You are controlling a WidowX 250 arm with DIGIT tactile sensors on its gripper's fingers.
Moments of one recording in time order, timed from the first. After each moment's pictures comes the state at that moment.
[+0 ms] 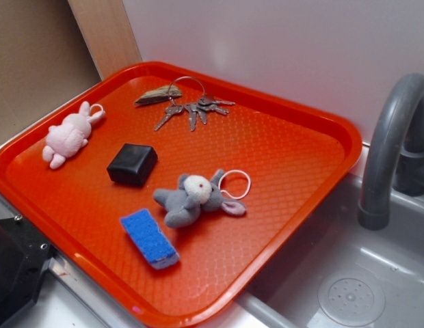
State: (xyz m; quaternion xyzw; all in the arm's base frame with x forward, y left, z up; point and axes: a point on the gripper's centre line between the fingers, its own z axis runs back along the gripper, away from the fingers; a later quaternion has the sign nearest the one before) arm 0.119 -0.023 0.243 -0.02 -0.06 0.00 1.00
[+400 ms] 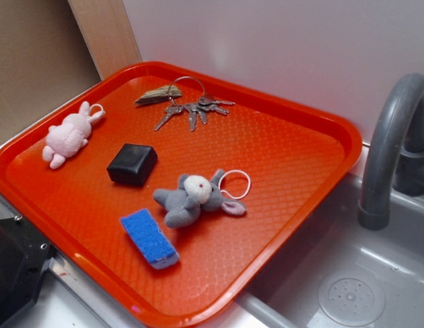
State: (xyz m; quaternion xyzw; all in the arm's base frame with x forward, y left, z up) arm 0.119 -0.023 0.240 -0.02 -0.06 0.00 1.00
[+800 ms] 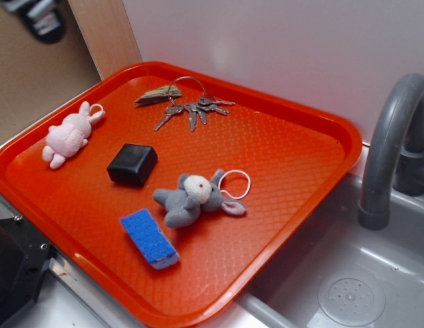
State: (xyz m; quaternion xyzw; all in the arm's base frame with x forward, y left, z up) arm 0.185 -0.022 0.228 0.01 -0.11 -0.06 0.99
